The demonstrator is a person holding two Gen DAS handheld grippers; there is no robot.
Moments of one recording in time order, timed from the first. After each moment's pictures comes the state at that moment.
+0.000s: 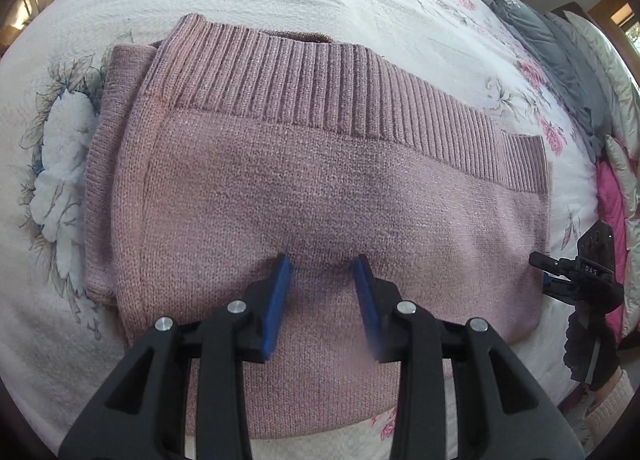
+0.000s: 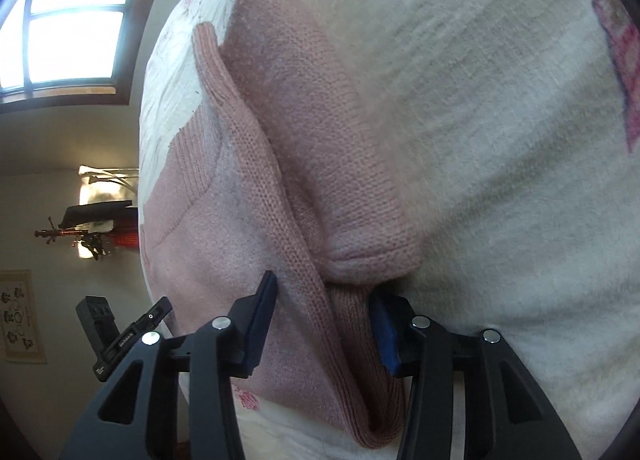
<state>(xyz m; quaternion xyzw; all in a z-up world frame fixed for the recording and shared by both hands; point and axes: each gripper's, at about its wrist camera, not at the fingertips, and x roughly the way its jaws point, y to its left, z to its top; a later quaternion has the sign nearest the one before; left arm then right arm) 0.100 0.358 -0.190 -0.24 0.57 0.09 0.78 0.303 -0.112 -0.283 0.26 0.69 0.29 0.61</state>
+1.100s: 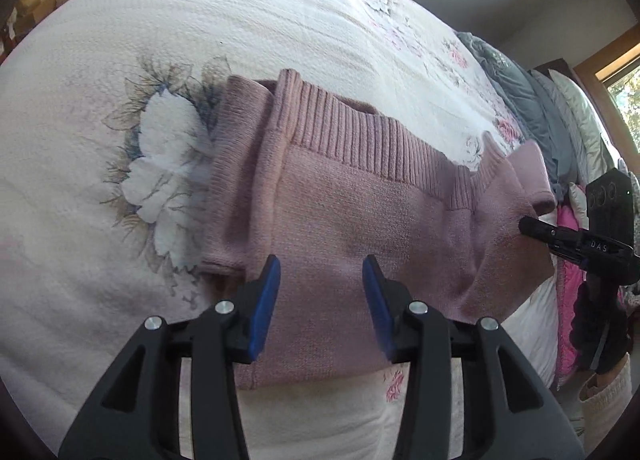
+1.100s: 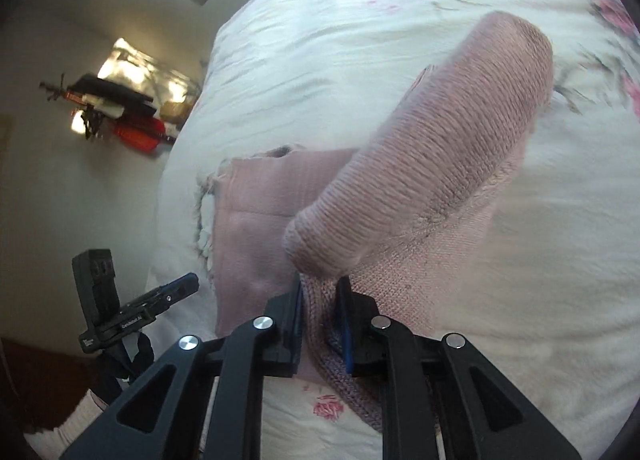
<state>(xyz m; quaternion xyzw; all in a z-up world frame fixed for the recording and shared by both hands) 0.025 0.425 -0.132 -0.32 0.51 0.08 0.80 0.274 0.099 -0.103 0.04 0.63 0.43 0.65</state>
